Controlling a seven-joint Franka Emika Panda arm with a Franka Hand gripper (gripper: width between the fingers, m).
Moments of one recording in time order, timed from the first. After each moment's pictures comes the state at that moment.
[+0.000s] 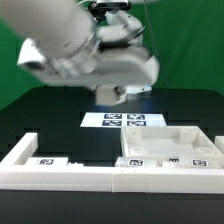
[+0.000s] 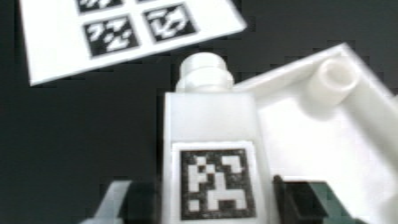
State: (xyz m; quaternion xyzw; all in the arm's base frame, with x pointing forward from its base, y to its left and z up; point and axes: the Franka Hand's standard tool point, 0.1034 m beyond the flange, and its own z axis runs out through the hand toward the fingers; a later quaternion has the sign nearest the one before) arm 0.551 -0.037 0.132 -0.89 0.18 0.40 0.13
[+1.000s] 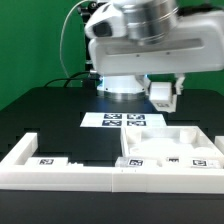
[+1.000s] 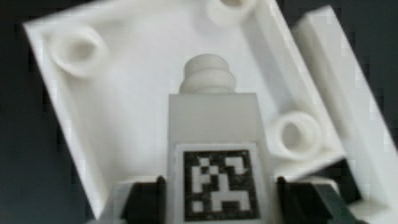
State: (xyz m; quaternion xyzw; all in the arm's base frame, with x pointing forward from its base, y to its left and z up) arm 0.589 0.021 0.125 -0.97 0.18 0.16 0.10
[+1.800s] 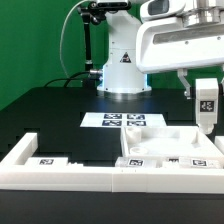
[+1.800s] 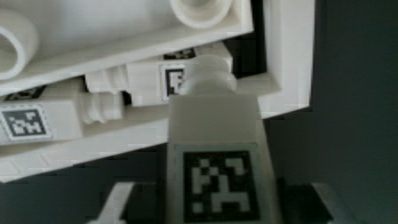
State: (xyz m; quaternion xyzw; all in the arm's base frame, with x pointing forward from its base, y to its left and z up) arm 0.622 0.080 0.128 -0.98 0.10 -0.17 0.06
